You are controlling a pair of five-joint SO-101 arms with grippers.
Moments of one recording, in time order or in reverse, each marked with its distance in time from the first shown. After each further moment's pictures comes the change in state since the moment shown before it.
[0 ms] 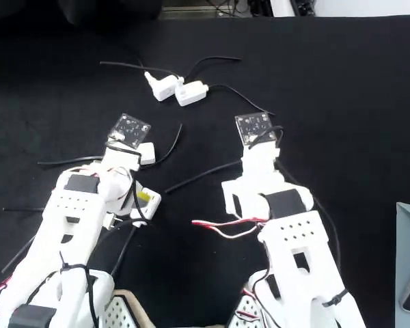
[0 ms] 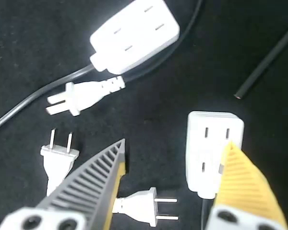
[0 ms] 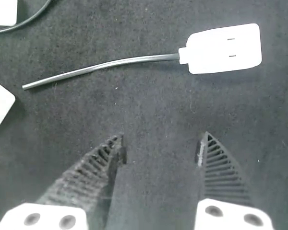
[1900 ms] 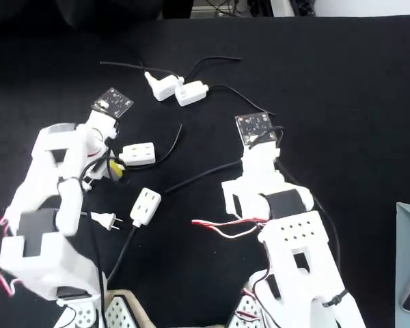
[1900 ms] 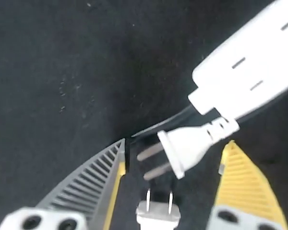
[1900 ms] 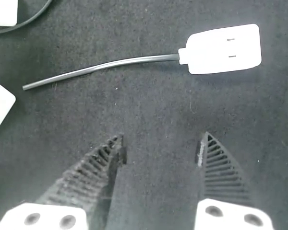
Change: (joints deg) left arm -13.5 40.7 -32.1 -1.6 -23.2; right arm 0.0 0.0 0.1 0.0 0.0
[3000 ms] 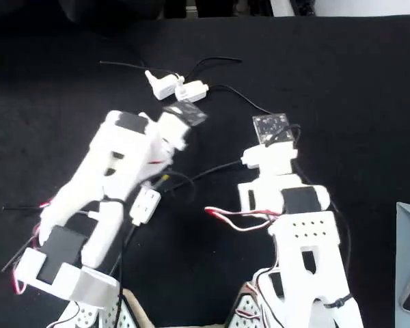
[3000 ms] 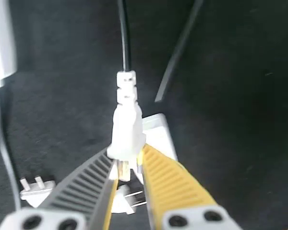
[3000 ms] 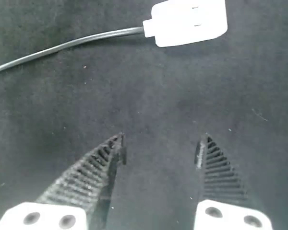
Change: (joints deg) left arm 26.3 -8.0 -9.1 29.9 17.5; right arm 7.9 0.0 -3.3 8.7 3.5
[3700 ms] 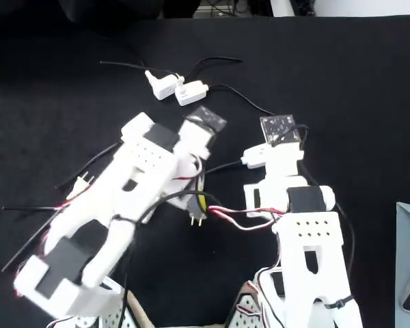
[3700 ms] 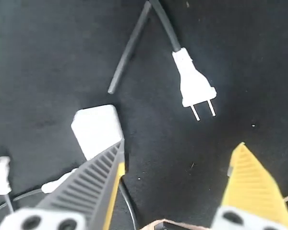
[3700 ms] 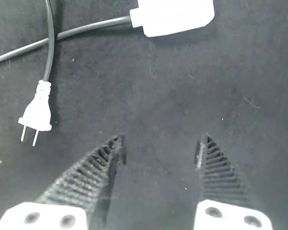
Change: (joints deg) left arm 10.0 -4.7 -0.3 5.4 18.5; right arm 2.5 0.0 -0.4 2.2 1.0
